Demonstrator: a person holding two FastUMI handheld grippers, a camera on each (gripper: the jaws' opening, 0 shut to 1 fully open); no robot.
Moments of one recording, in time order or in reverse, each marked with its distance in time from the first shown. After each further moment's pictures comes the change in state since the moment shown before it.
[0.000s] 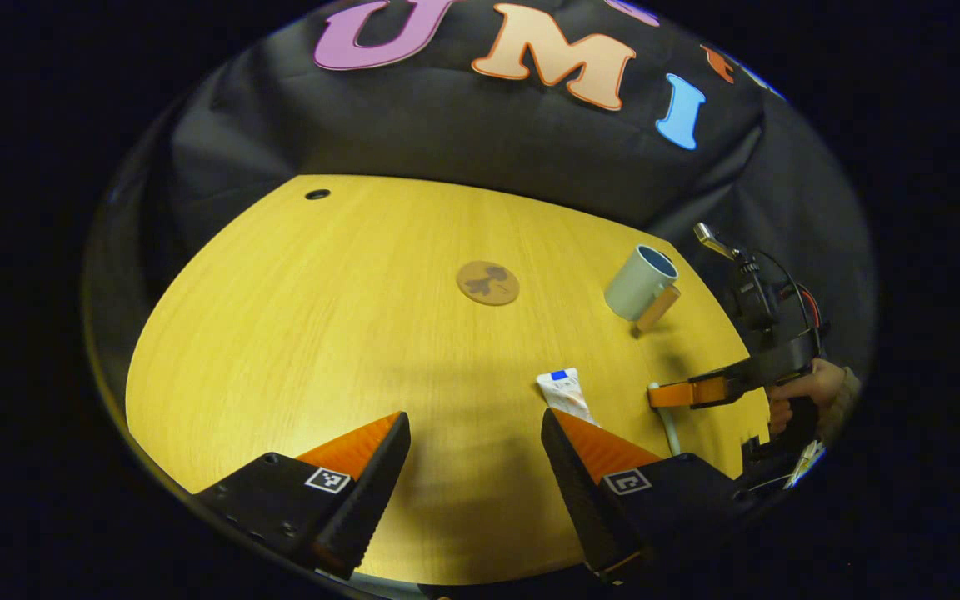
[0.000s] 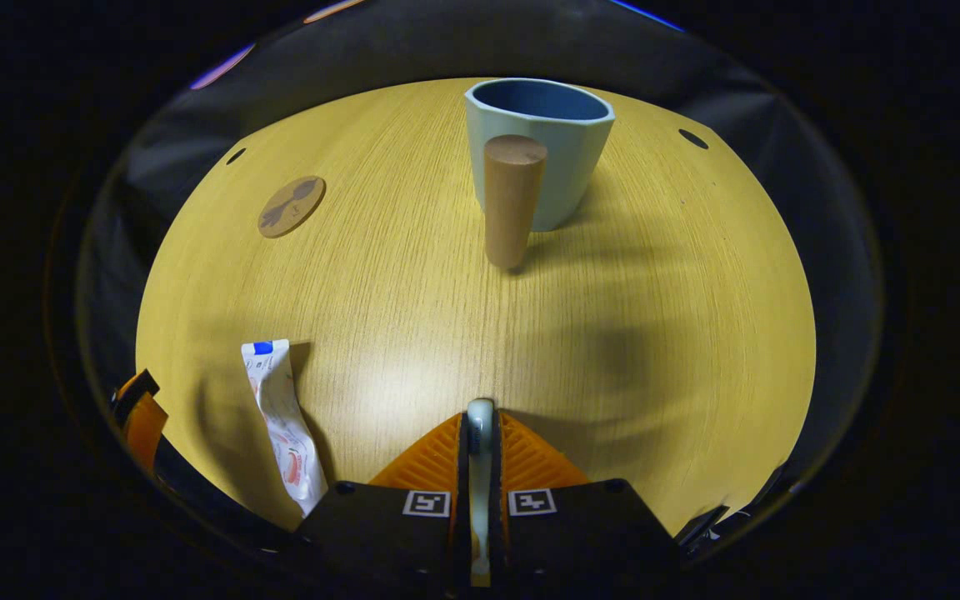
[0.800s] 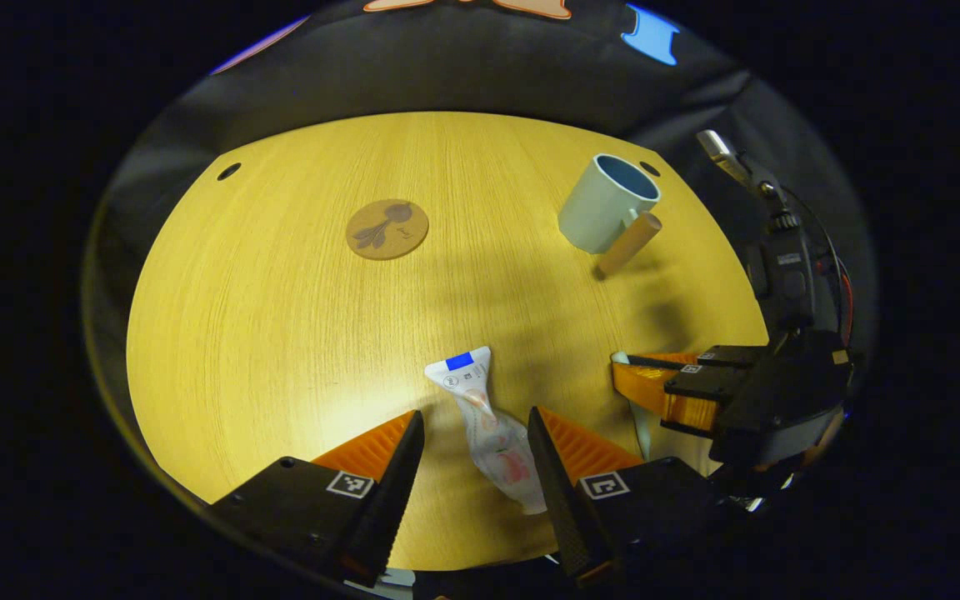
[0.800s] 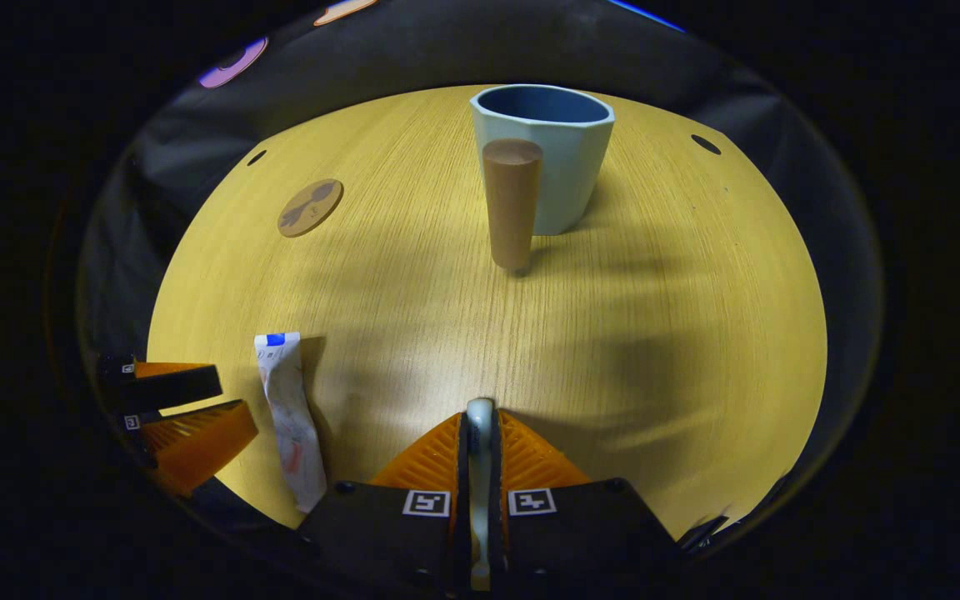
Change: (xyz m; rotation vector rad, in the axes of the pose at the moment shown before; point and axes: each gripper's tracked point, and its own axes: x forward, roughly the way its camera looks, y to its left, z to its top) left arm 0.060 -0.077 -0.013 0.080 0.334 0.032; right arm -0.001 0.000 0.000 -0.021 -0.029 0.088
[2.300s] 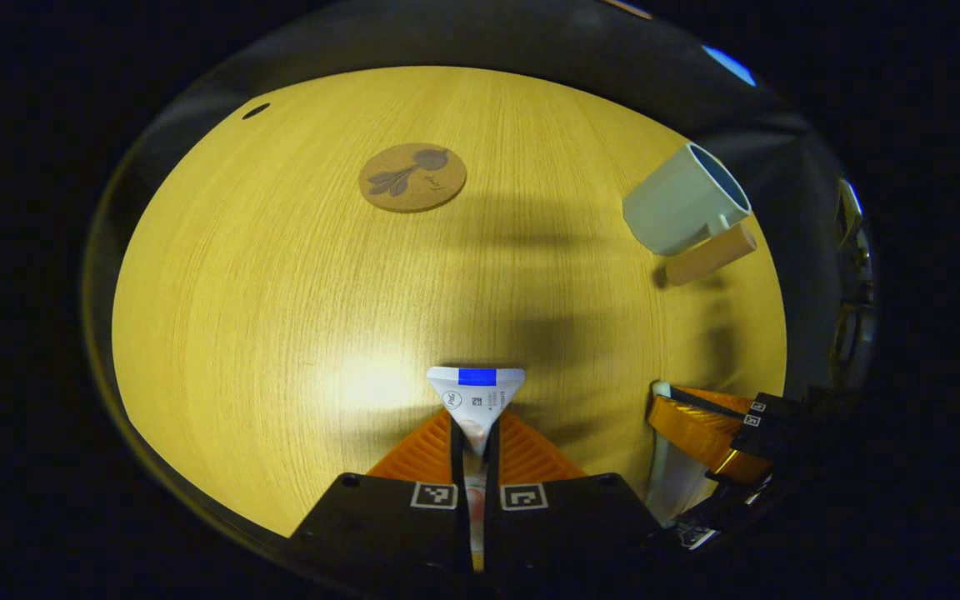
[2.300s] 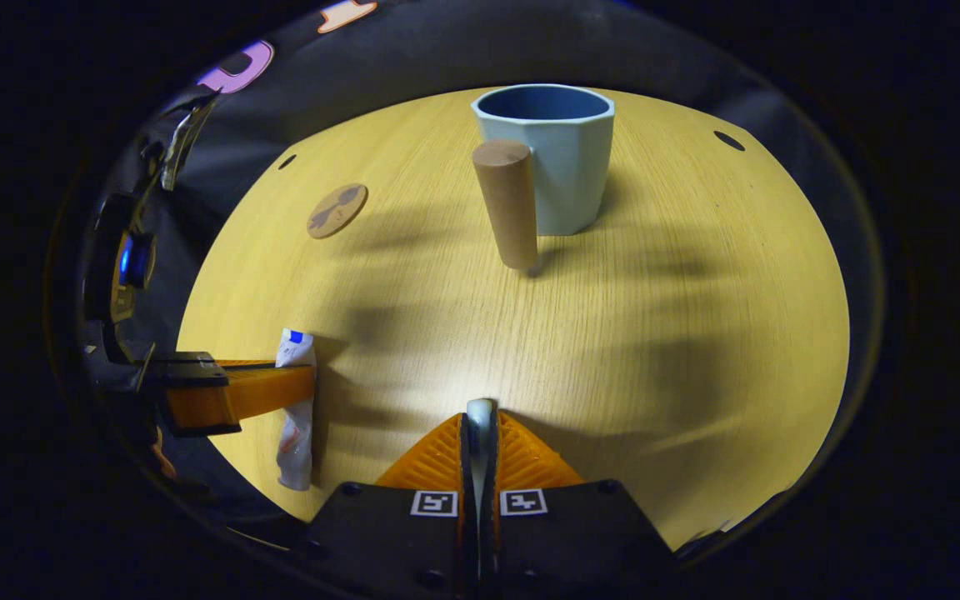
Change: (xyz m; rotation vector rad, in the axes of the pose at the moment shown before) left arm 0.045 0.005 -0.010 -0.215 0.100 0.022; right arm 0.001 0.001 0.000 -0.014 -0.023 0.141
